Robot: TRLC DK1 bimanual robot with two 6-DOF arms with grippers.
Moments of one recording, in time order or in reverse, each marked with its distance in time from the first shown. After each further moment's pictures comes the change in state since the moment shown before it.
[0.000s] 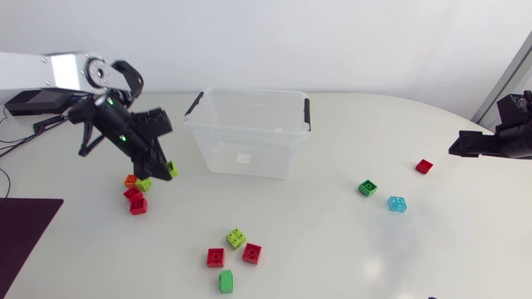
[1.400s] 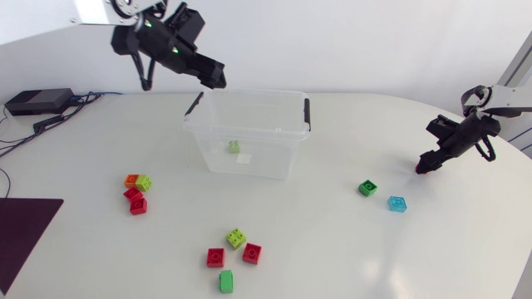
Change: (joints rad) left arm -0.170 0.121 0.453 0.300 -0.096 -0.719; right arm 0.061 0.838 0.753 -0.373 0.090 -0.552
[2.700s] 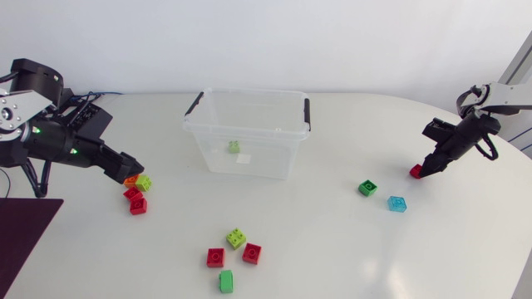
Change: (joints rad) left arm 0.362 -0.529 -0.908 0.164 0.043 0.230; right arm 0.021 -0.021 -0.016 -0.120 -0.014 -0.122
